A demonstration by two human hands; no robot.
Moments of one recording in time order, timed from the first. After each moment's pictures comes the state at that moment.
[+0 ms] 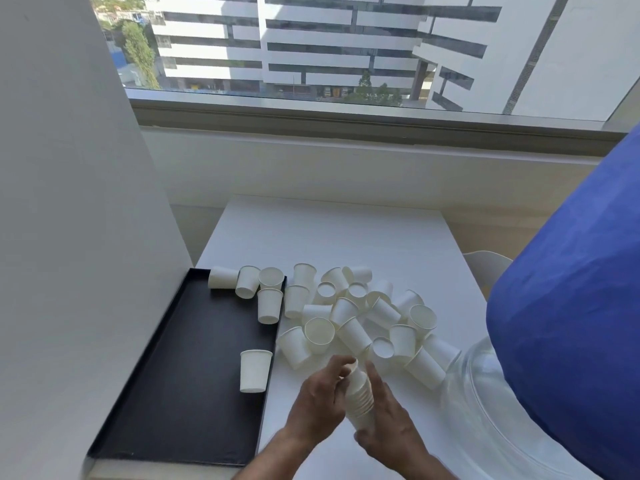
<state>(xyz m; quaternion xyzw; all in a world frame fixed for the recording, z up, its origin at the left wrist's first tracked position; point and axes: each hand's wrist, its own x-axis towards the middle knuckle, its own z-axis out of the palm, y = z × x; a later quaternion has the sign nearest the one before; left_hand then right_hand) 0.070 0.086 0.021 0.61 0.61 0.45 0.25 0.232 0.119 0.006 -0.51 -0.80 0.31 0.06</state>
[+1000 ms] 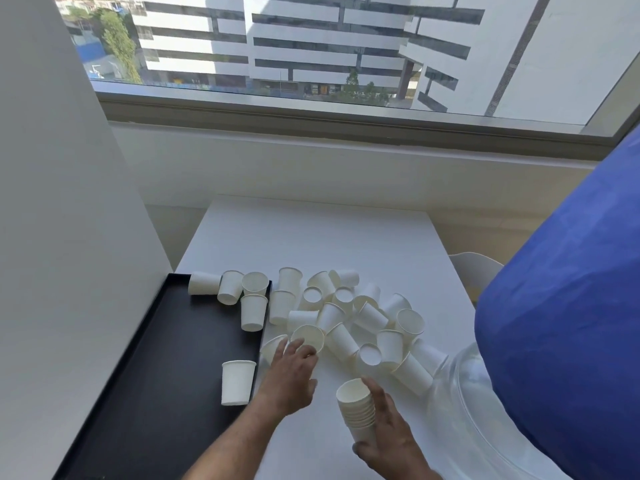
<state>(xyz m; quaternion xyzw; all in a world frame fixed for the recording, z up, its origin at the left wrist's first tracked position) 0.019 0.144 -0.004 0.73 0.68 0.05 0.09 0.252 0.128 0.002 -0.53 -0.77 0.35 0.09</state>
